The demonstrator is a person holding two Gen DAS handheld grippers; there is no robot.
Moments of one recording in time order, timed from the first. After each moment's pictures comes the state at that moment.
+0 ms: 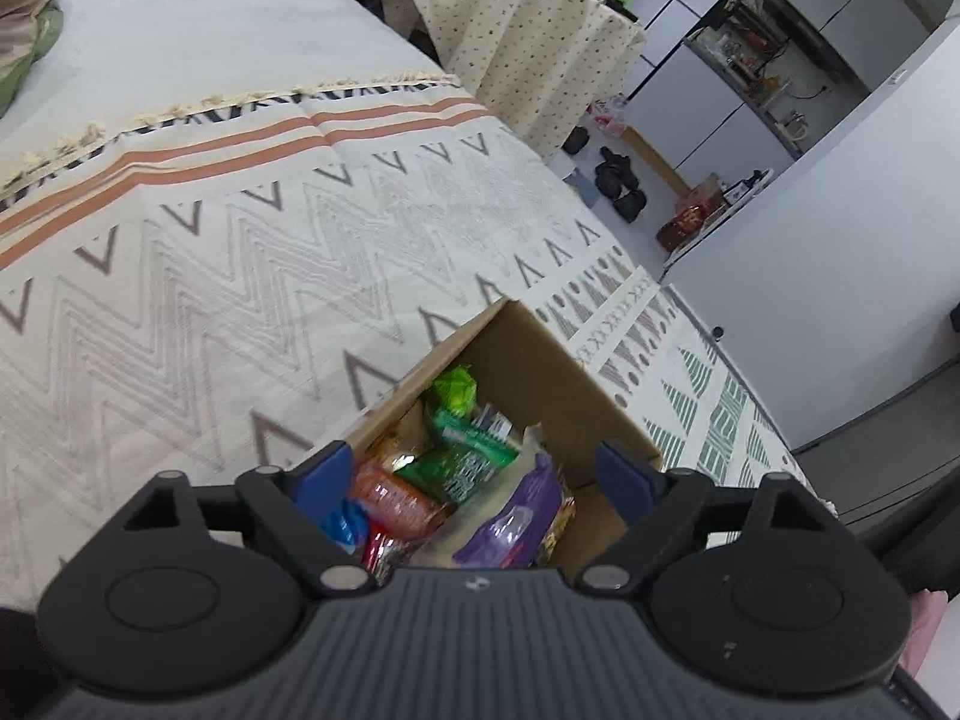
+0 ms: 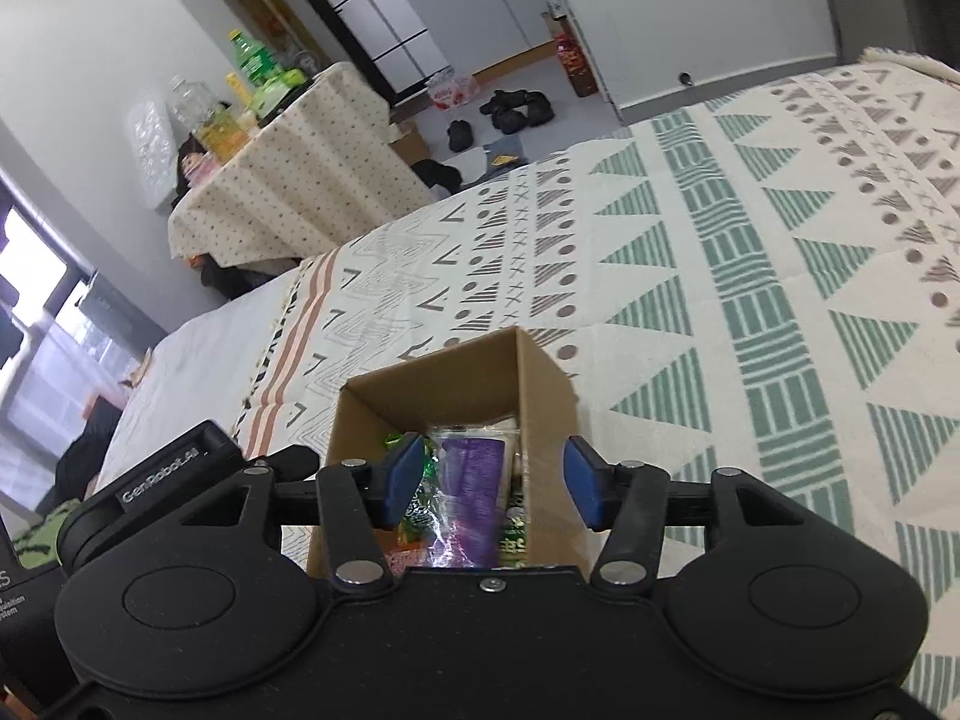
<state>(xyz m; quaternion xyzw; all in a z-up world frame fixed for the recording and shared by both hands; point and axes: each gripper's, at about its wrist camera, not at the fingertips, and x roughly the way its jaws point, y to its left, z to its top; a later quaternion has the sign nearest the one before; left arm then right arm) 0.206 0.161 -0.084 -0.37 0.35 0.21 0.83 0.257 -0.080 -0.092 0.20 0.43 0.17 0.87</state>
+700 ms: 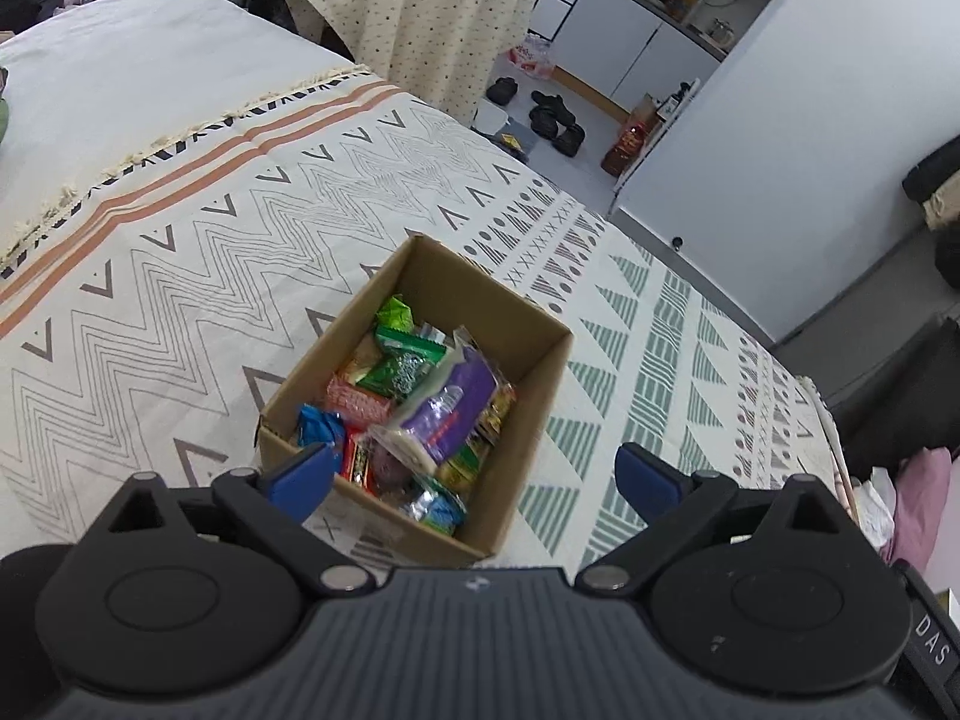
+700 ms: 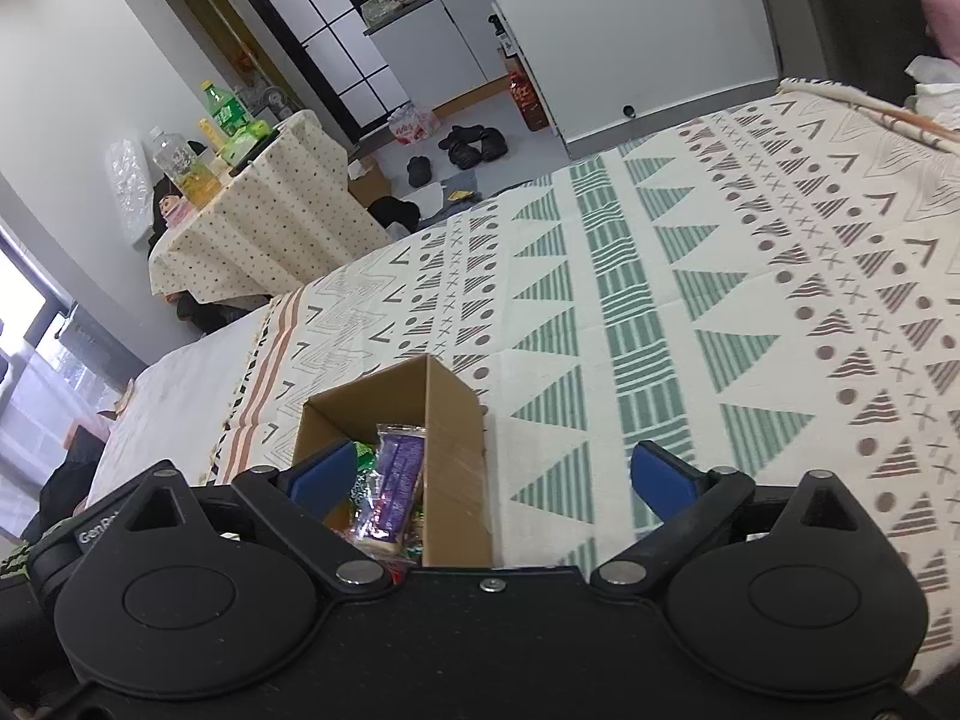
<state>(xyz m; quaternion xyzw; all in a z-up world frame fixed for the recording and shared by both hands) 0.166 0.095 -0.024 -0.28 0.40 0.14 0.86 0.209 -0.156 -0.052 0.19 0.41 0.13 0.88</state>
